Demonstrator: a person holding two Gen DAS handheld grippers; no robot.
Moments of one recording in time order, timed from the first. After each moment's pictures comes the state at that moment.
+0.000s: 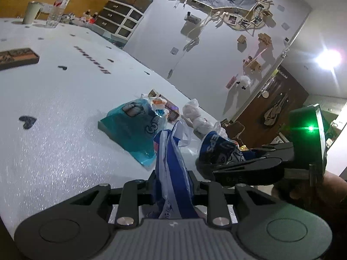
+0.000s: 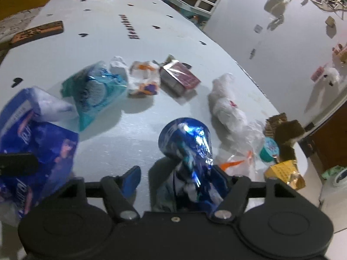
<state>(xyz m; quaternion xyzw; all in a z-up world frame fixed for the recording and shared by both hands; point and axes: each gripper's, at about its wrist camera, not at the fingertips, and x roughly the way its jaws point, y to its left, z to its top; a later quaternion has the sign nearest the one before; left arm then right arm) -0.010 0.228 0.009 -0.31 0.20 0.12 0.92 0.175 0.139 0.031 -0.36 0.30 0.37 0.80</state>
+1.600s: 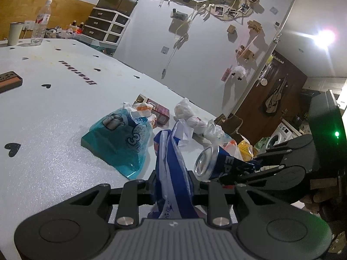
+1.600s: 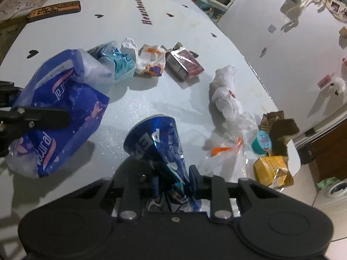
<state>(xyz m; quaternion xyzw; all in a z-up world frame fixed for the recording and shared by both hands) 0.017 0.214 0.021 -0.25 0.22 0.12 0.94 0.170 0.118 0.044 -0.41 0.31 0.38 0.77</state>
